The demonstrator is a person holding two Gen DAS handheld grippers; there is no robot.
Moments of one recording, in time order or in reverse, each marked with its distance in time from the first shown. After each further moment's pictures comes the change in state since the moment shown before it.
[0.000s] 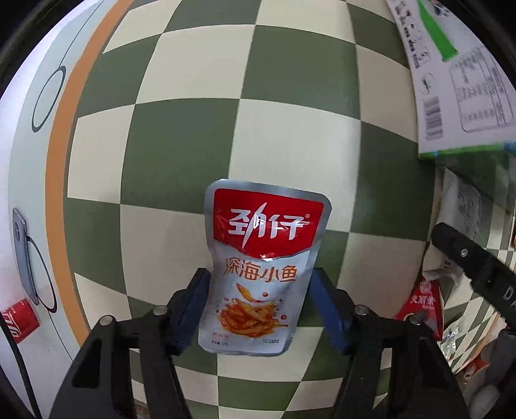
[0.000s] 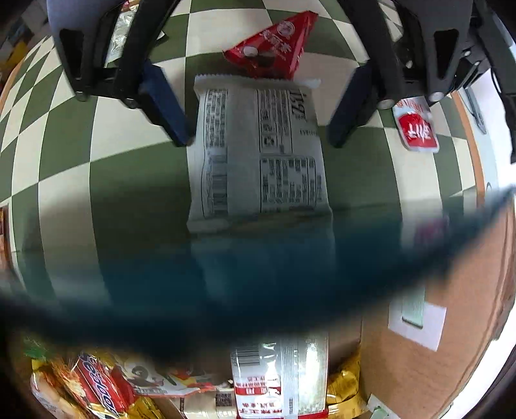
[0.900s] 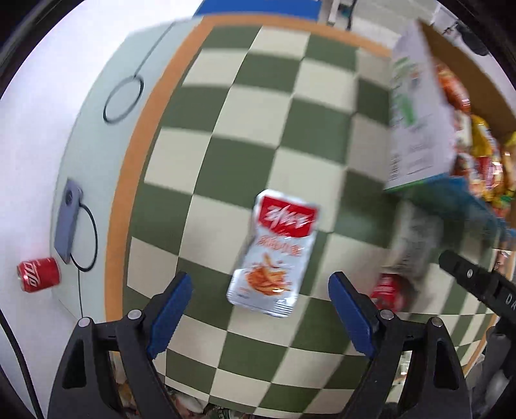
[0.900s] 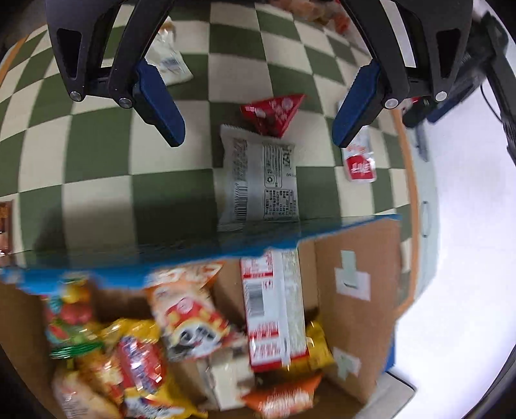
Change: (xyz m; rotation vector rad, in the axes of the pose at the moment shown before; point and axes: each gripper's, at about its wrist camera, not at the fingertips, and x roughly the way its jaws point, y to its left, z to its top) left arm -0.073 0.020 -0.005 -0.160 -0.114 0.063; right arm -0.072 -0.056 0.008 -0.048 0.028 0.245
